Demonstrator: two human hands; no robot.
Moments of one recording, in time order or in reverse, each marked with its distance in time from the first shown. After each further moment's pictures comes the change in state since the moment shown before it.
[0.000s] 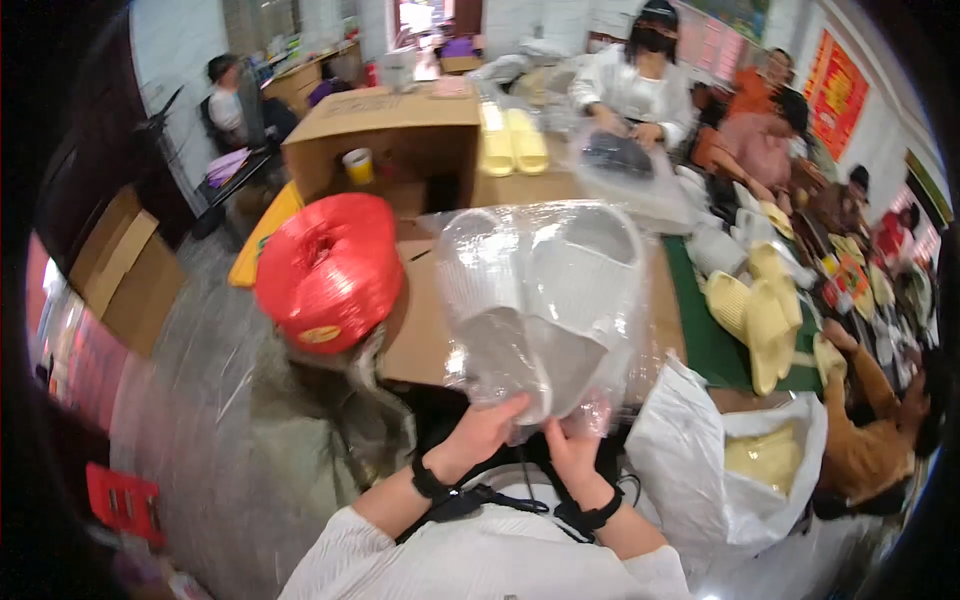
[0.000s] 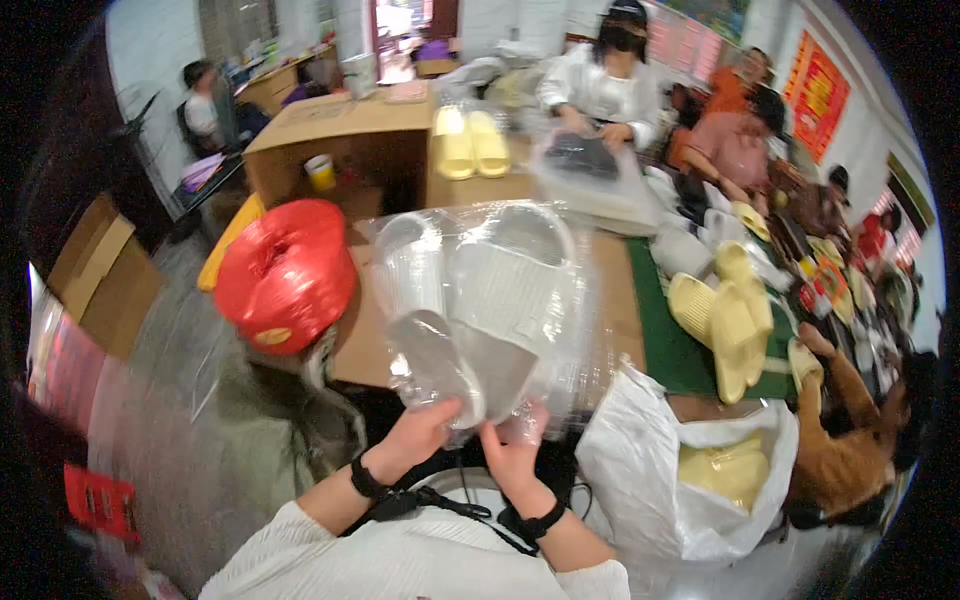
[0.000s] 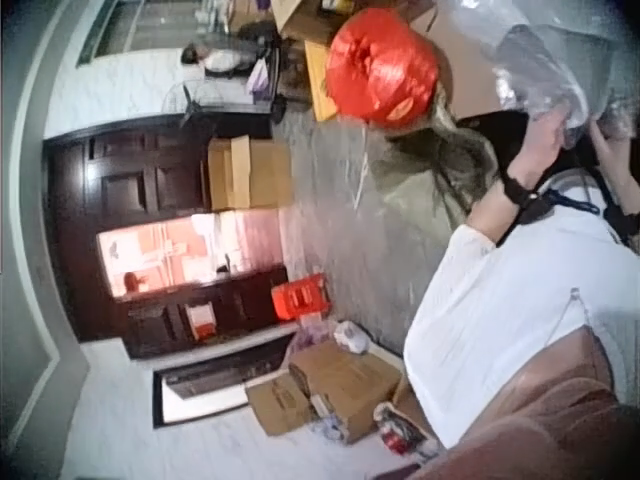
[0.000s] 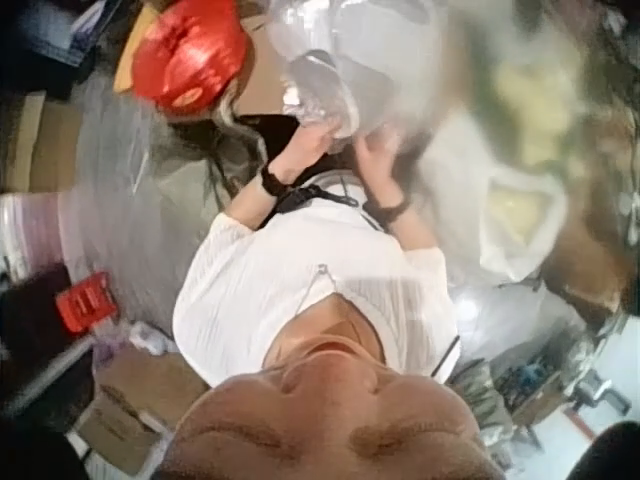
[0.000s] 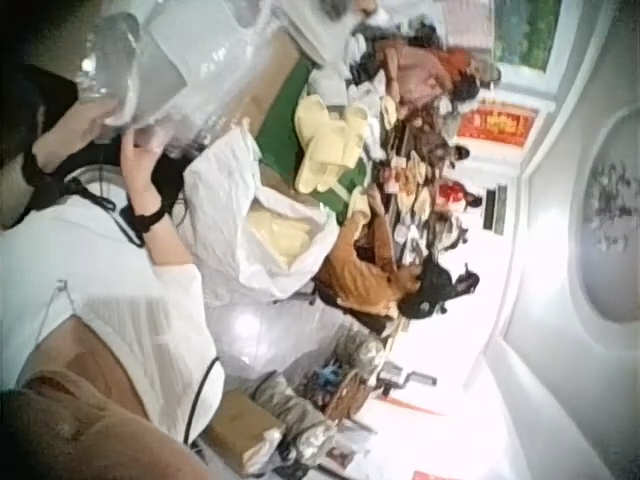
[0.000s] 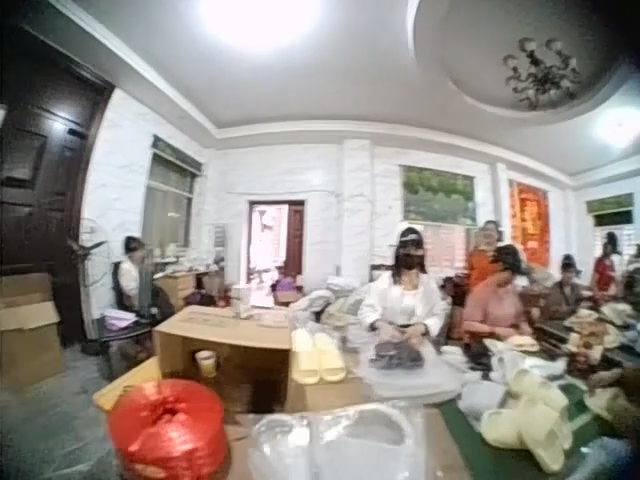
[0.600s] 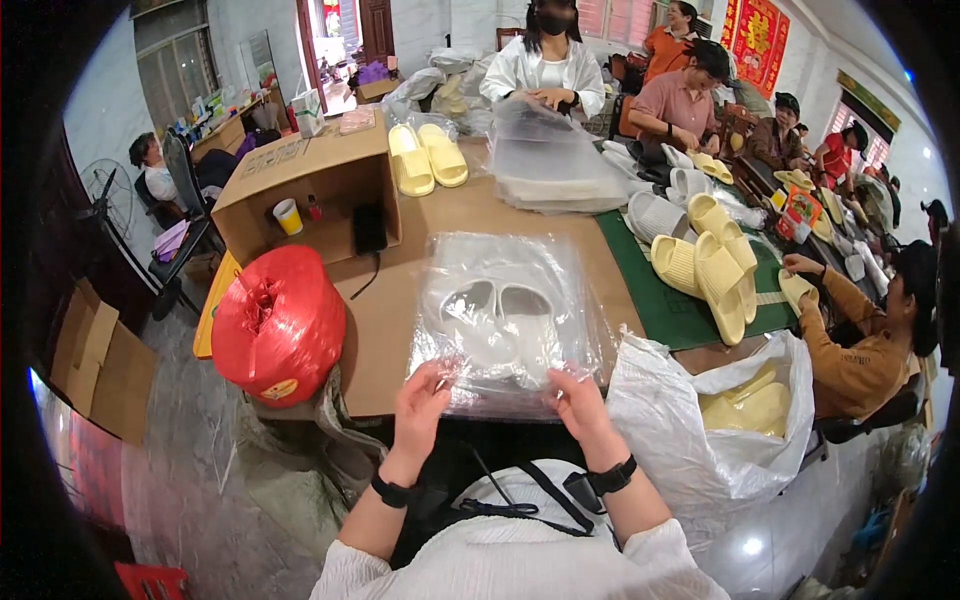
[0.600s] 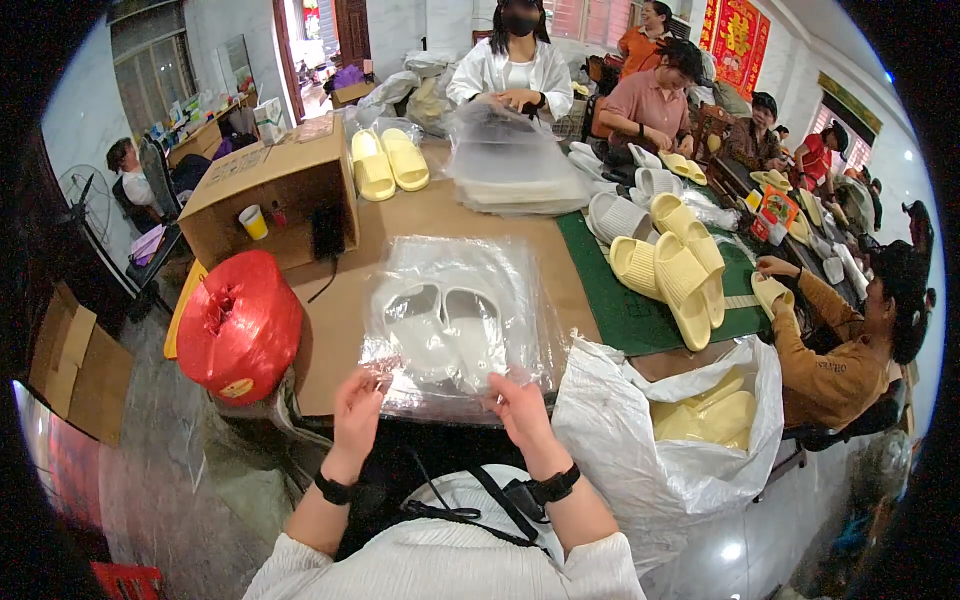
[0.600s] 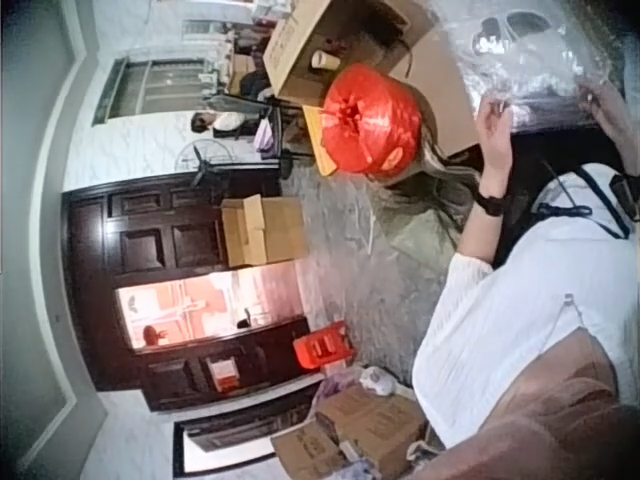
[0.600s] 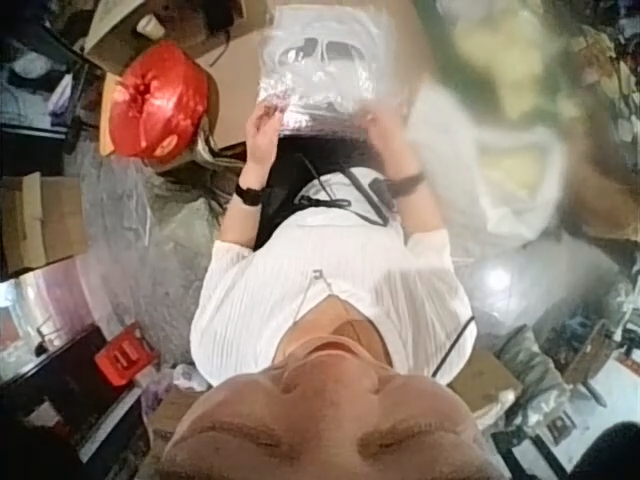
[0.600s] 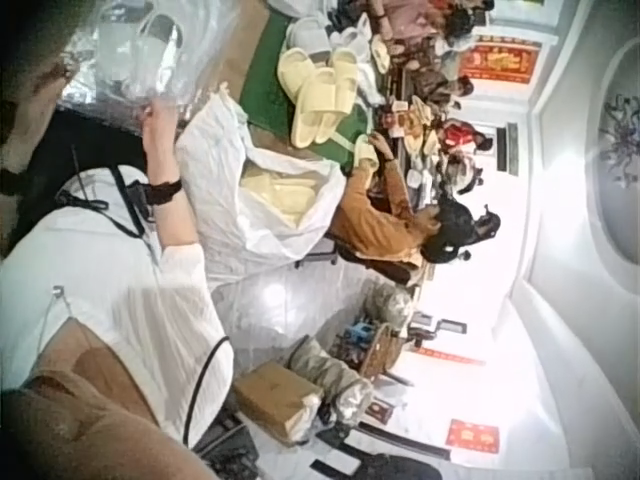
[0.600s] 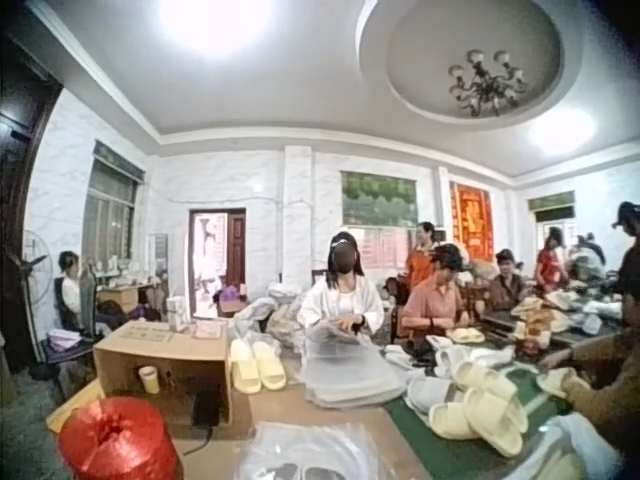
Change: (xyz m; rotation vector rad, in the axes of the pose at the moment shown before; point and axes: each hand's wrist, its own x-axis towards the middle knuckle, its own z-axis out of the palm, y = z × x) left_hand 0.029 0.028 -0.012 -0.020 -0.088 0.492; right_hand 0.063 -0.014 -0.068 0.409 0.207 0.607
